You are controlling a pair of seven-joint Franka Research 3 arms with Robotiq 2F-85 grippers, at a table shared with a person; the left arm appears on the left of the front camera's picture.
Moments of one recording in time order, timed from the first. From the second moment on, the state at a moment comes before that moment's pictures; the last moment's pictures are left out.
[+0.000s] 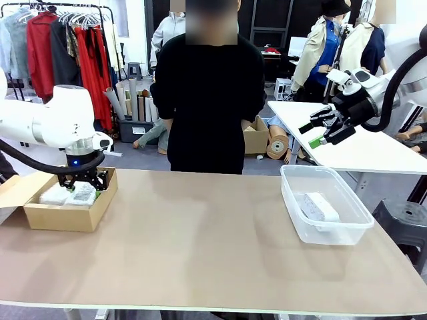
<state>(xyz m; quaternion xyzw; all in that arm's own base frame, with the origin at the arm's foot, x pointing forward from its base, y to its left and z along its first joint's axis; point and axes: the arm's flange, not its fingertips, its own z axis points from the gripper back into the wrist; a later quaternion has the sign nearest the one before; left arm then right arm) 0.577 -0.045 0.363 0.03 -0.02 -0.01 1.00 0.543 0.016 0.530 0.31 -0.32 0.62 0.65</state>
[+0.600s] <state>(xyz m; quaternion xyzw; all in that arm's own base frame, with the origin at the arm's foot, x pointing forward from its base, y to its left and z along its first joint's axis) 0.583 -0.044 0.374 0.03 -0.03 -0.01 1.00 0.543 0.016 0.530 0.31 -0.32 0.62 0.65</state>
